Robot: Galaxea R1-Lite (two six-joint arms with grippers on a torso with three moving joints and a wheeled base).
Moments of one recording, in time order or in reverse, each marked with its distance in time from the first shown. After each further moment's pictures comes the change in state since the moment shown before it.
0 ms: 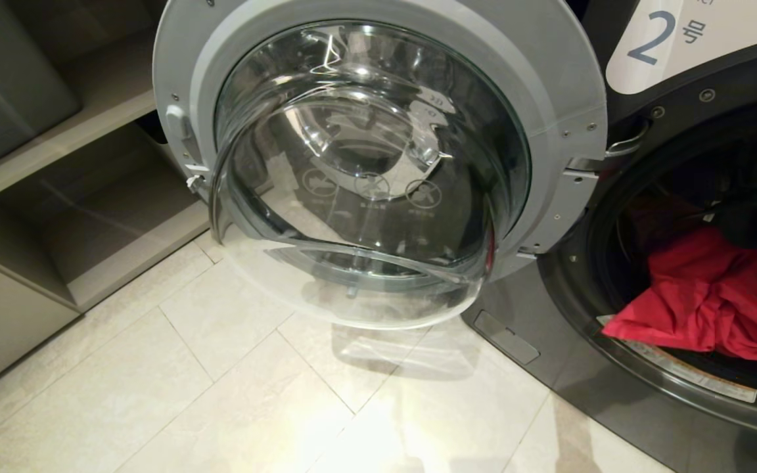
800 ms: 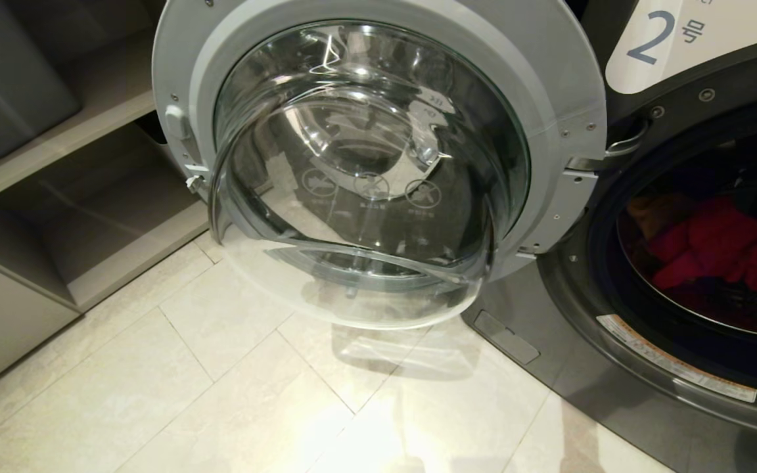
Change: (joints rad) left arm 0.001 0.000 0.000 0.000 0.000 0.000; right arm -0.094 0.207 -0.373 -0.138 -0.040 -0.329
